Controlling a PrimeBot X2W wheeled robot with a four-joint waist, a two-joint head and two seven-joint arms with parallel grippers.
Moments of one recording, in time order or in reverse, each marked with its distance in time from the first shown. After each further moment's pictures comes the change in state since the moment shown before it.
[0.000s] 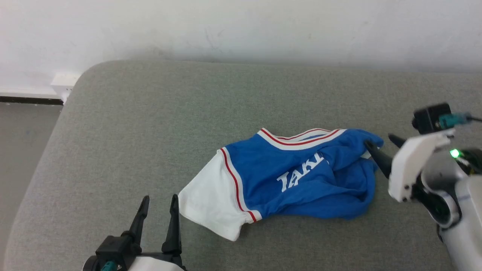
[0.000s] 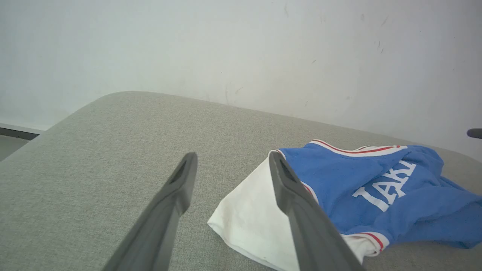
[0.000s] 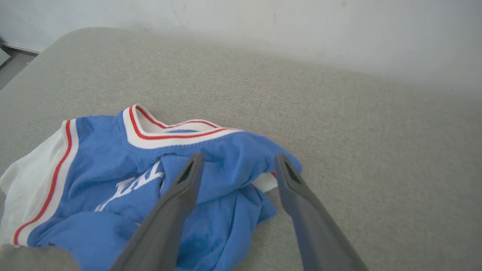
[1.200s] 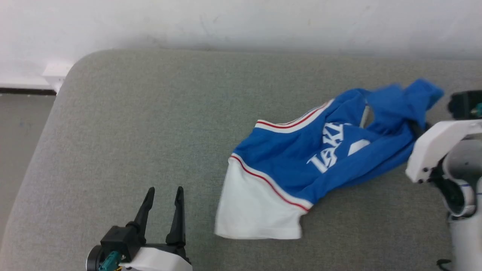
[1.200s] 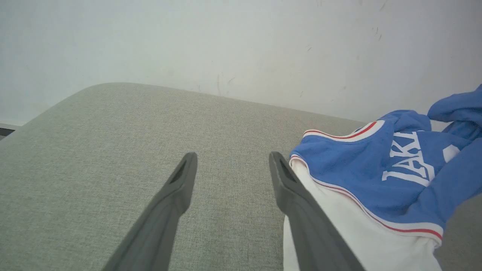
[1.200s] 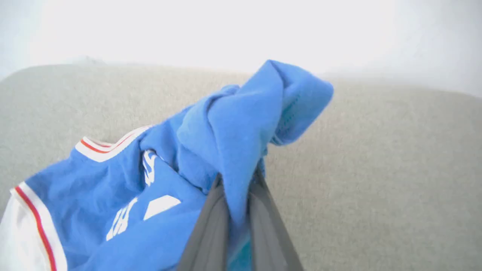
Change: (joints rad) left arm -0.052 0.000 -0.012 0.034 0.000 -0.018 0.000; right arm 0.062 0.188 -0.308 -0.178 -0.279 0.000 0.100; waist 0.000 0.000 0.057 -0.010
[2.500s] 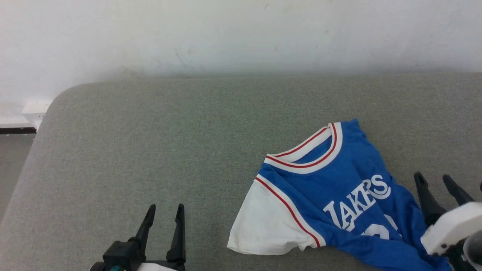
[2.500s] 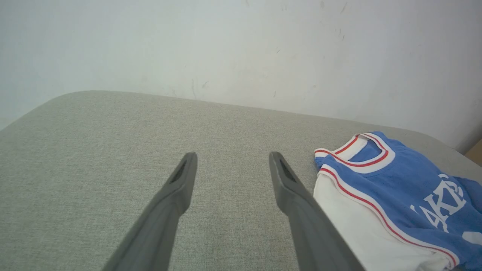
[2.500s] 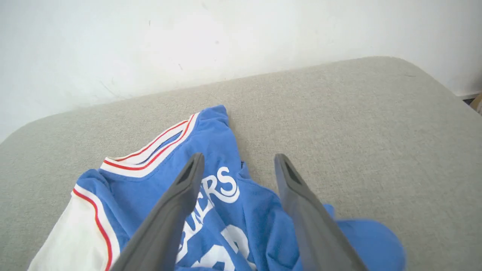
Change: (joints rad) left arm 0.068 0.017 -0.019 -0.007 -0.005 0.018 0.007; right arm 0.447 0.078 -0.129 -0.308 0.099 0.000 -0.188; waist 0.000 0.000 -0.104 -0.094
